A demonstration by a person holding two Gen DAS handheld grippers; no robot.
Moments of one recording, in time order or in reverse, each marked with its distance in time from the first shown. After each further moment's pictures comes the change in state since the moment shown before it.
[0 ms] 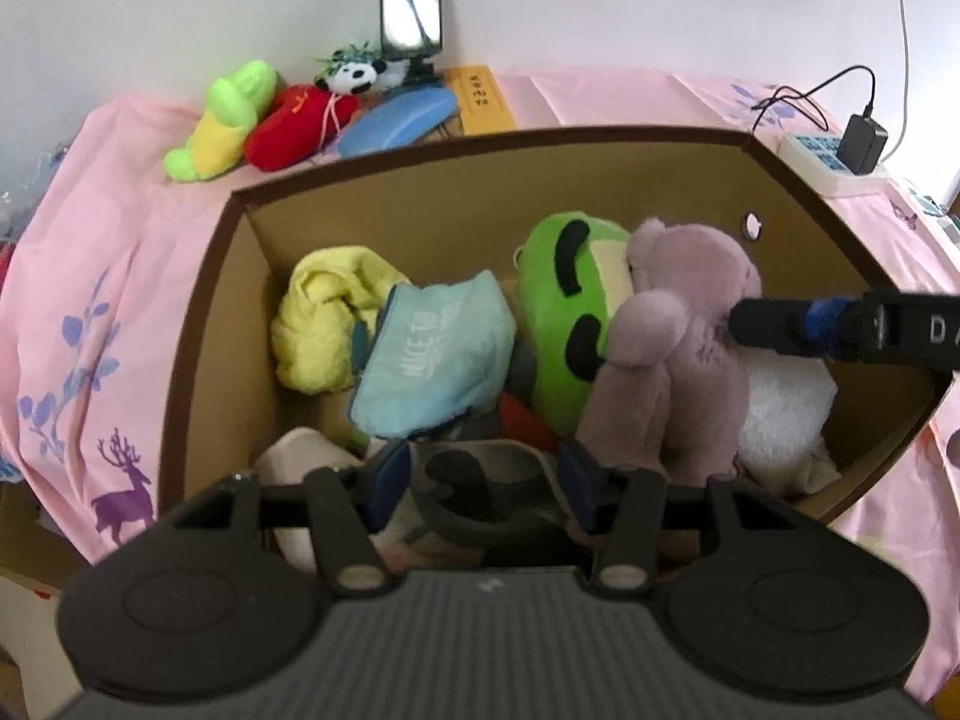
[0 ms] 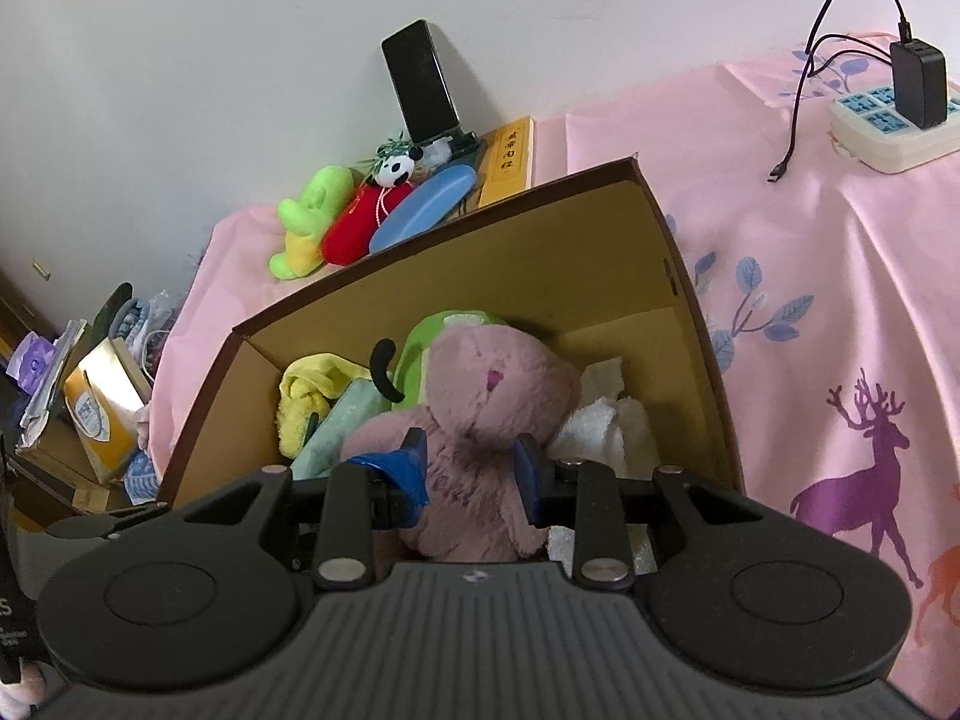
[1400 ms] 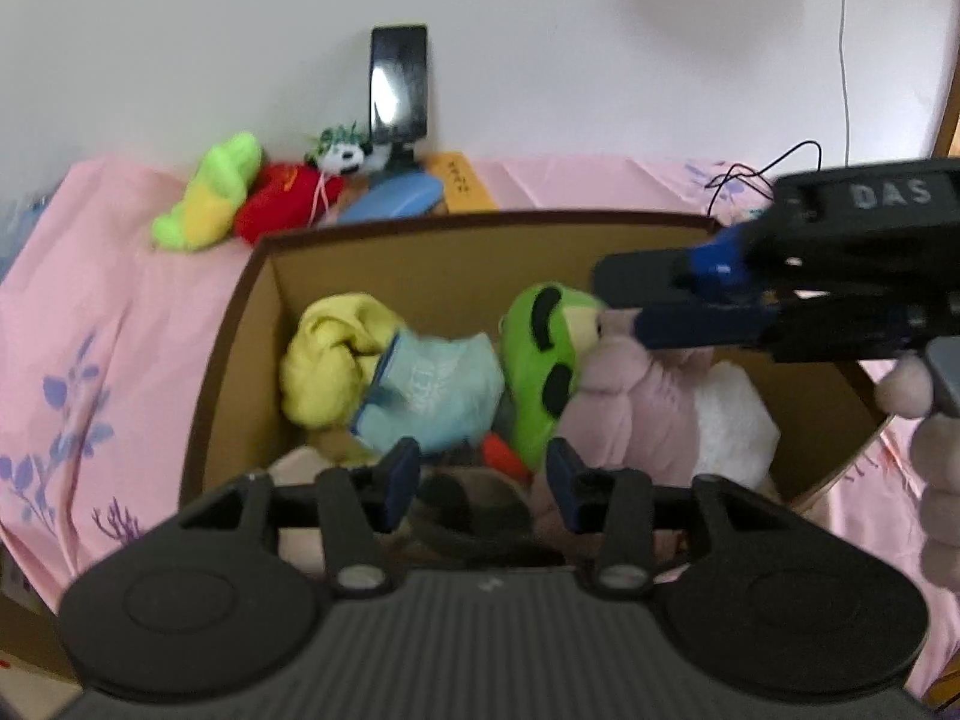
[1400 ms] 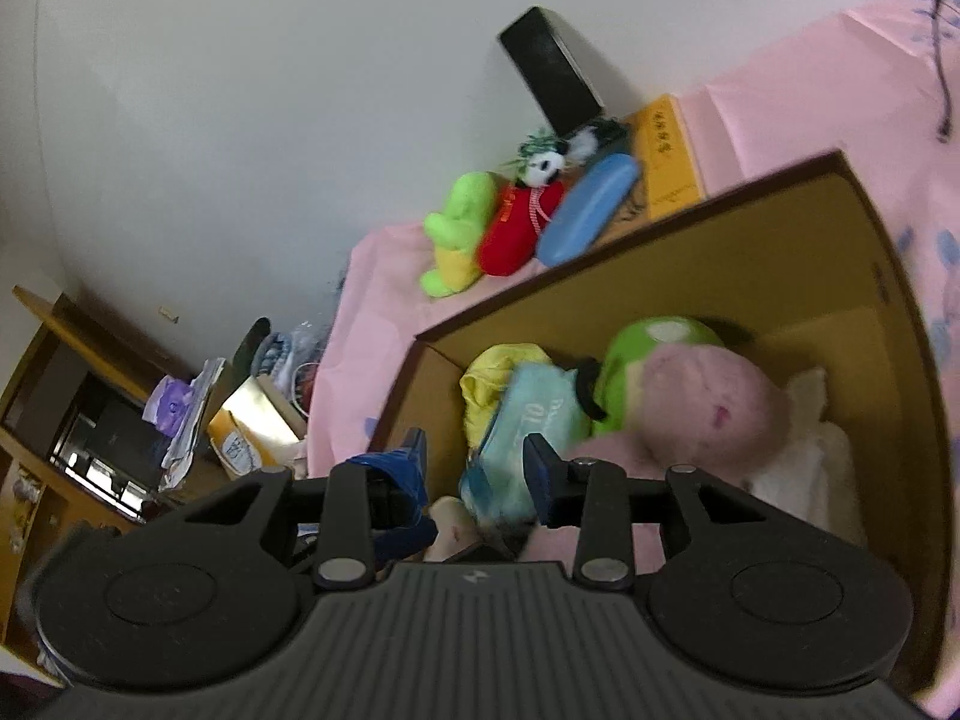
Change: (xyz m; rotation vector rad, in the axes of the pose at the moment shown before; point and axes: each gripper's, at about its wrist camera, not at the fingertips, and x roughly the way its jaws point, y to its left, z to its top) left arm -0.023 0.042 -0.014 0.018 -0.179 -0.124; right arm 0.026 0.037 0.014 0.119 0.017 0.309
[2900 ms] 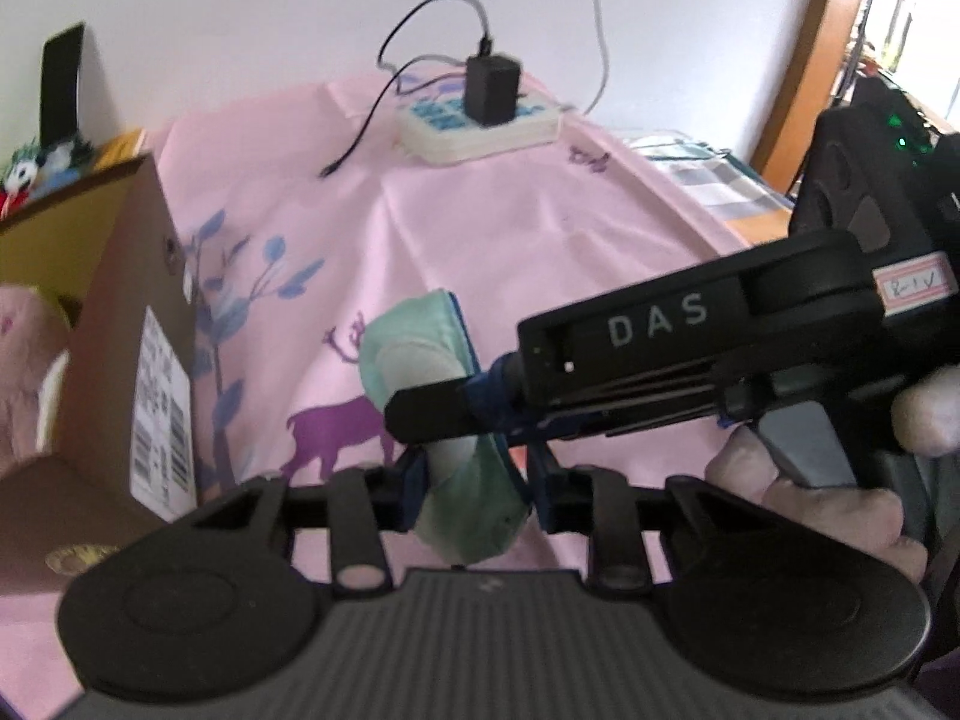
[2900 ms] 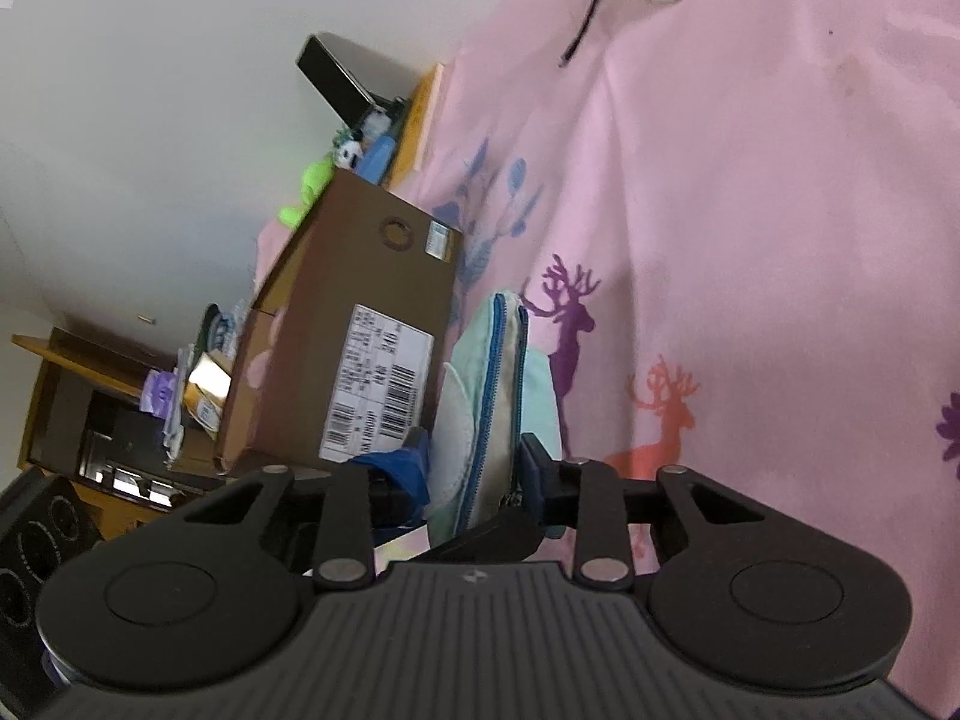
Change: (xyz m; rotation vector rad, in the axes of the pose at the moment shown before) left arm 0.067 -0.318 -0.006 0.144 0.117 -0.200; right arm -0.179 -0.218 0.004 0.177 0.157 -0.001
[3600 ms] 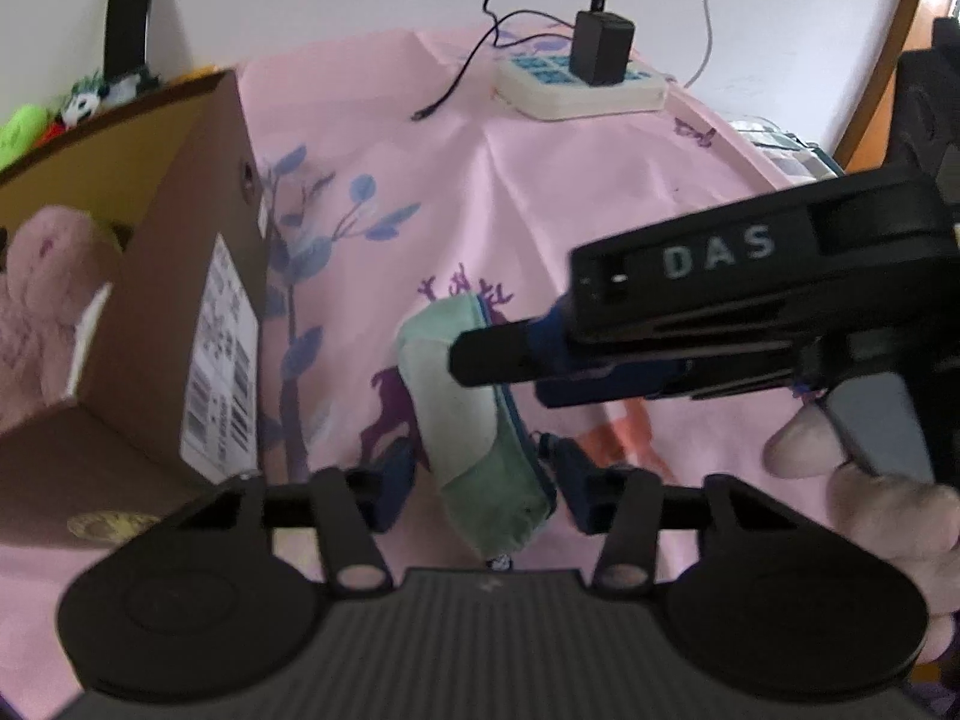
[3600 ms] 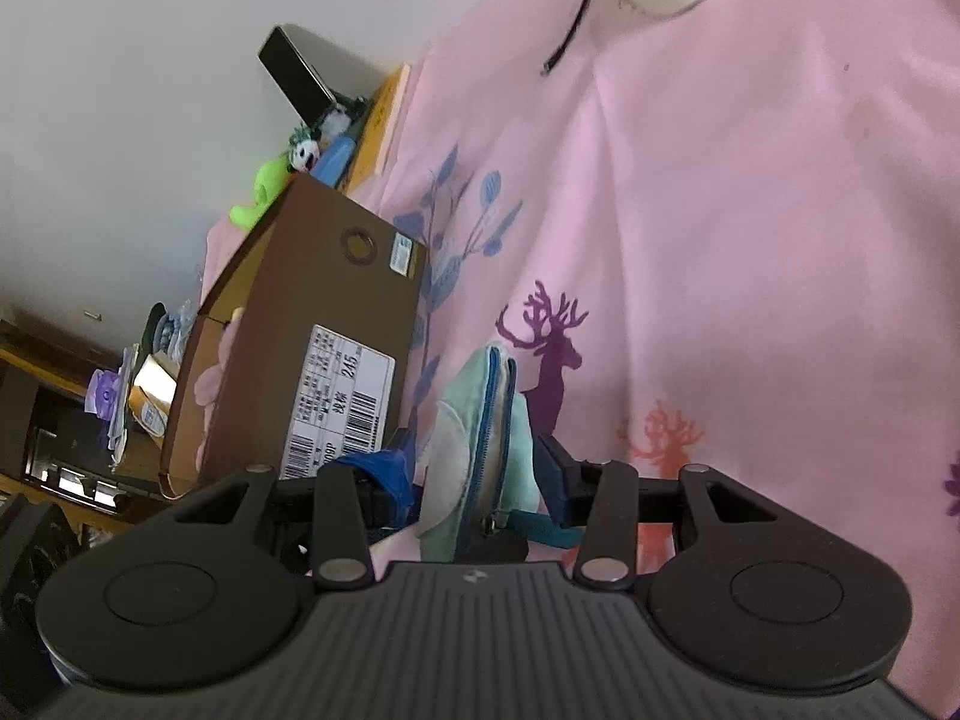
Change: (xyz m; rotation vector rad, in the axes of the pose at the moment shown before) left arm 0.029 0.033 -0.007 -0.123 0.082 0.118; right arm 0.032 0.011 0.013 -0.016 0.006 -0.136
